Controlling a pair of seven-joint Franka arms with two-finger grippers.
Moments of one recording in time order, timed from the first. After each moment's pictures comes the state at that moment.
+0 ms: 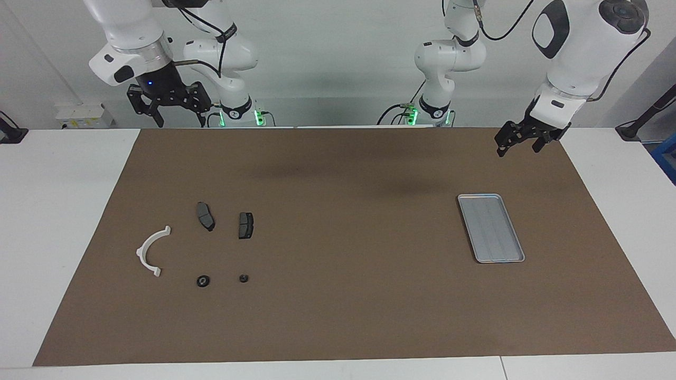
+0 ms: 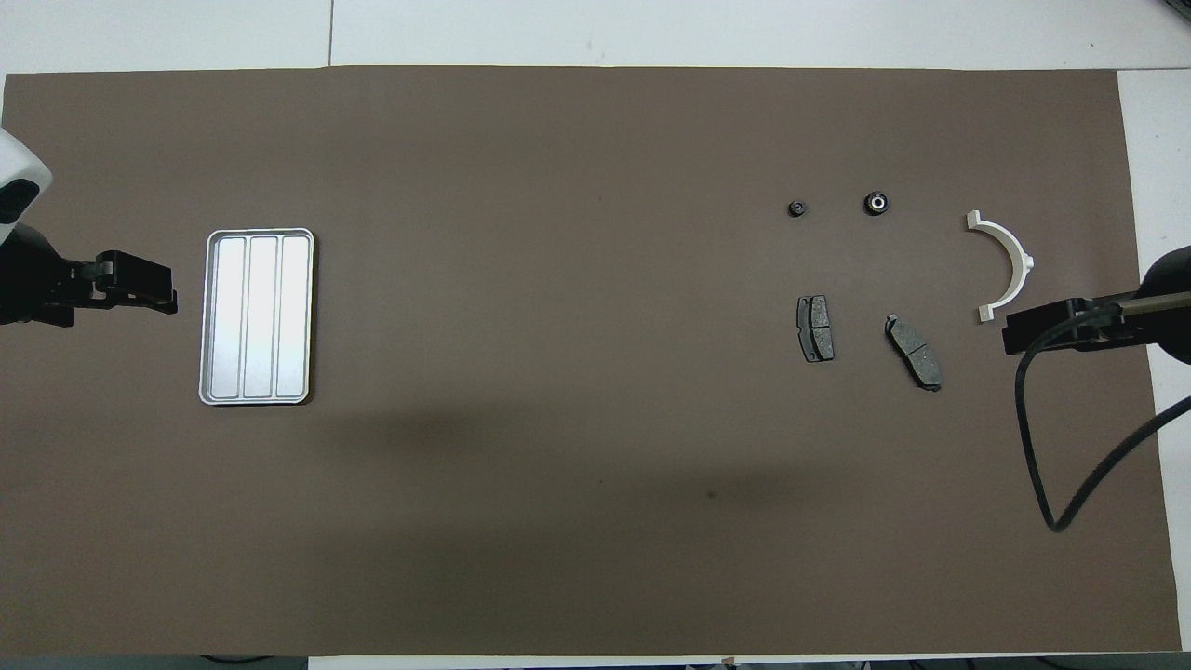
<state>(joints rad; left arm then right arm) -0.04 -0.03 -0.03 -1.68 0.01 1.62 -0.11 0.03 -0.12 0.03 -1.65 0.00 1.49 0.03</state>
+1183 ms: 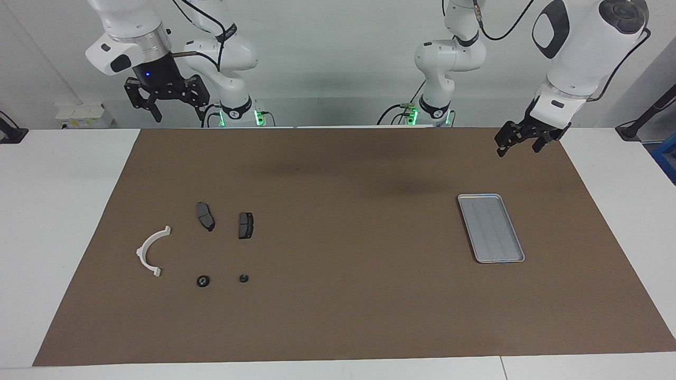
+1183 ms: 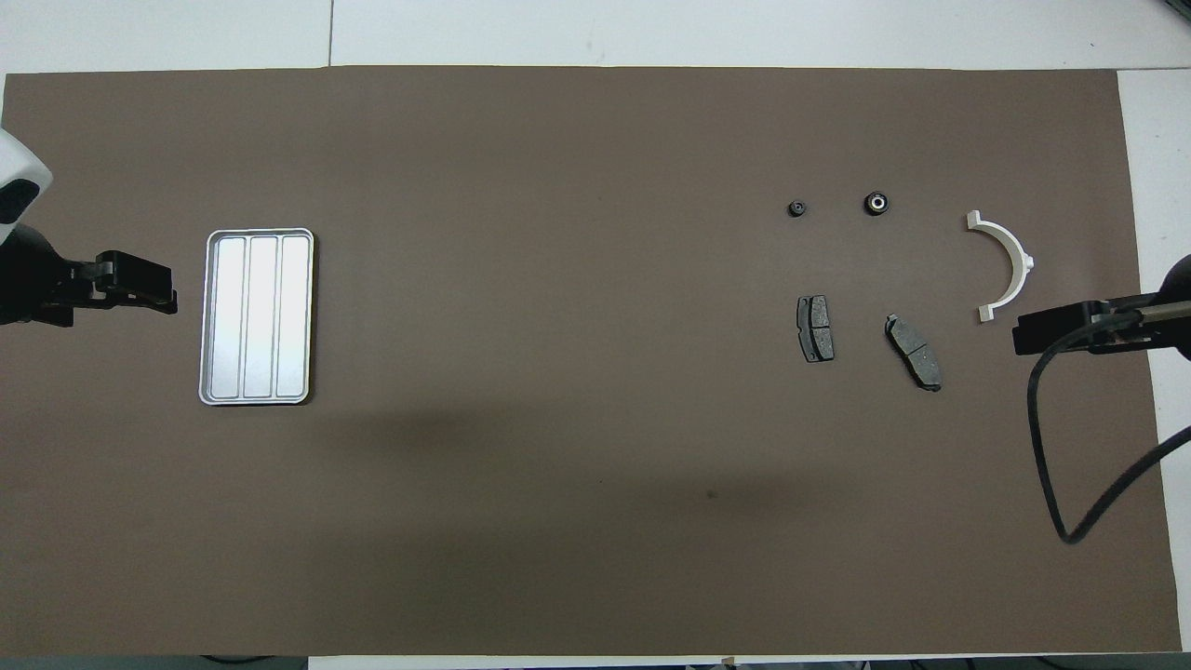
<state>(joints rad) -0.04 -0.03 -0.03 -1.68 0.01 1.62 -0.11 0.03 -0.14 0.03 -1.64 0.00 1.49 0.03</state>
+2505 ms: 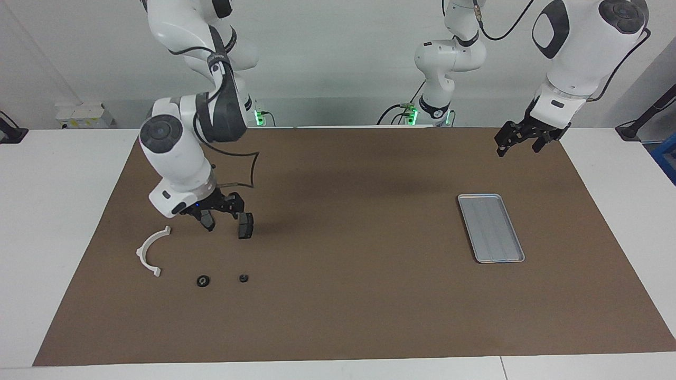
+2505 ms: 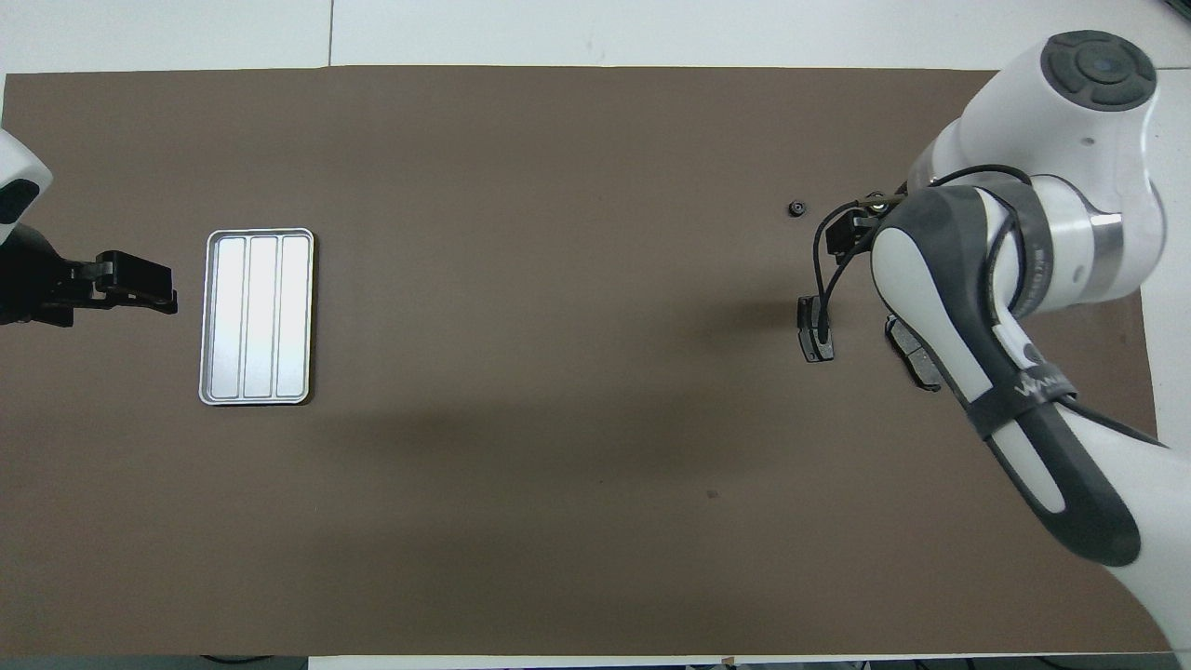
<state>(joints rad) -0.04 -0.03 -0.03 -1.68 0.01 1.62 -0.11 0.11 0.56 0.04 -1.44 -0.04 1.89 0.24</state>
